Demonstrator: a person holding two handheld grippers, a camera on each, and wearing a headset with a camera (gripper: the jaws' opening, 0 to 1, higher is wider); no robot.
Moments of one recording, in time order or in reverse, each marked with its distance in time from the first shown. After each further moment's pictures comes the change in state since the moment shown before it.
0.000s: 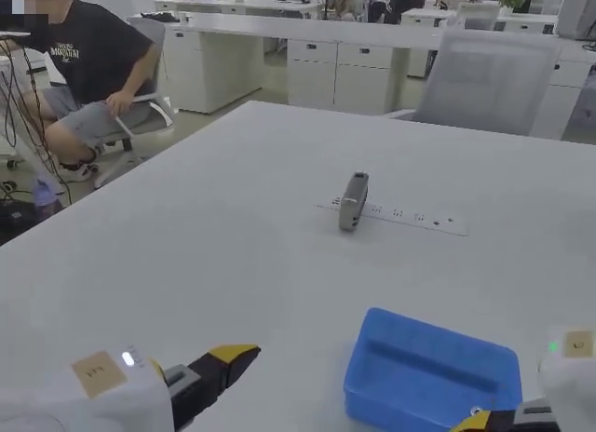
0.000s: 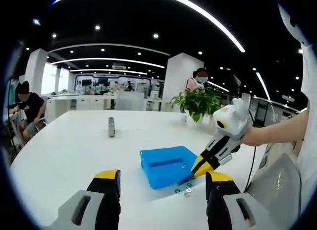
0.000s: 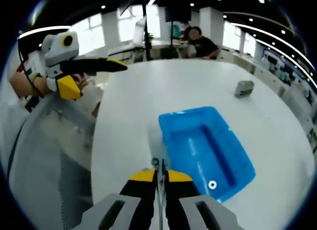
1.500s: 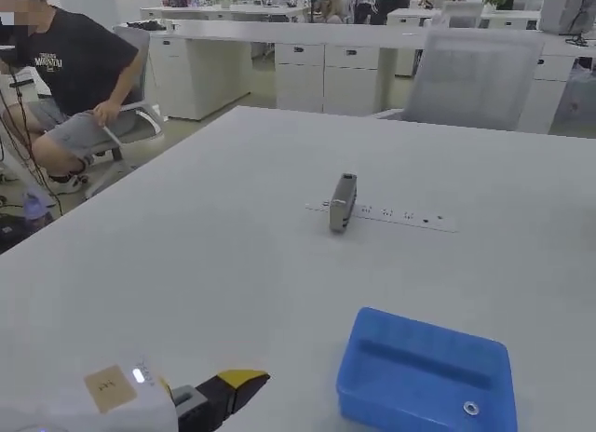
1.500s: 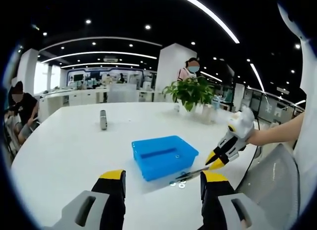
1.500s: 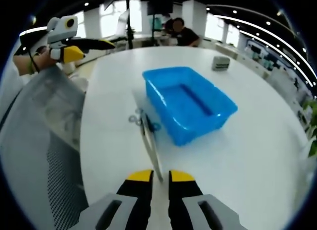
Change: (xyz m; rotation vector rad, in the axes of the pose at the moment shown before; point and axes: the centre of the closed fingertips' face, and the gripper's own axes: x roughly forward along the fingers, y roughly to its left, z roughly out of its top) left arm 0.005 -0.012 -0.015 0.034 0.088 -0.060; right arm -0.028 -0.011 -0.093 0.098 0.049 -0.141
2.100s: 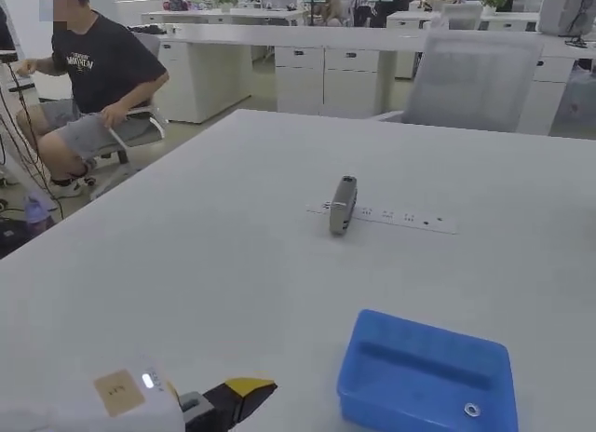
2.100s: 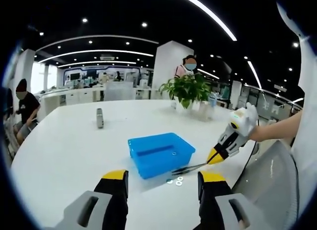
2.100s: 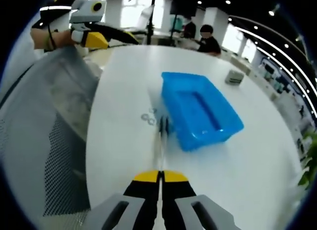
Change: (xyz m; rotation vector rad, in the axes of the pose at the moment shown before) left arm 0.001 -0.006 -0.005 0.011 0.026 -0.032; right arm -0.017 0.015 0.007 -0.214 0.004 0.004
